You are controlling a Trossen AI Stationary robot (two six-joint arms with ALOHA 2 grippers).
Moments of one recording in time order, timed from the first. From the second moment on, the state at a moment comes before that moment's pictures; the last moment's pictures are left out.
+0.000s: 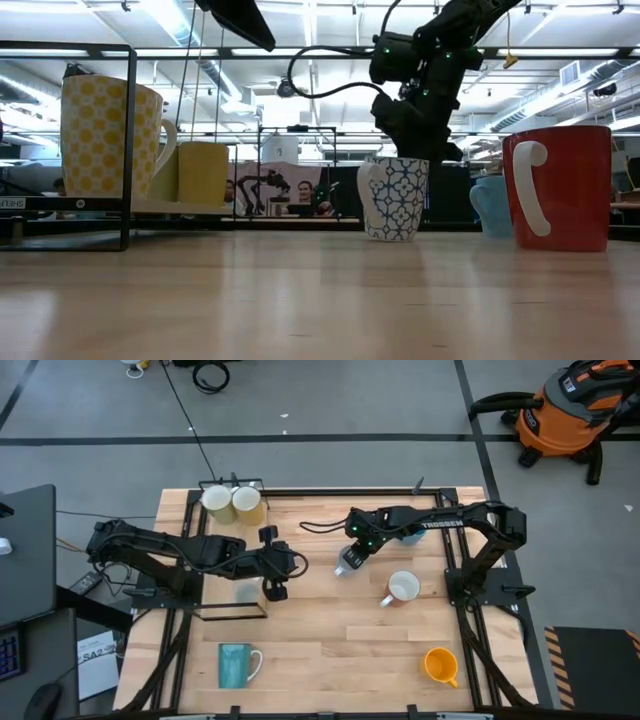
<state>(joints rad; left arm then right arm) -0.17 1.38 1.26 -0.68 -0.47 -0.04 -0.28 1.63 1.10 -0.64 -0.05 0.50</state>
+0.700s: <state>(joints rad) -0.17 1.38 1.26 -0.68 -0.47 -0.04 -0.26 1.63 1.10 -0.62 -0.32 0.61</state>
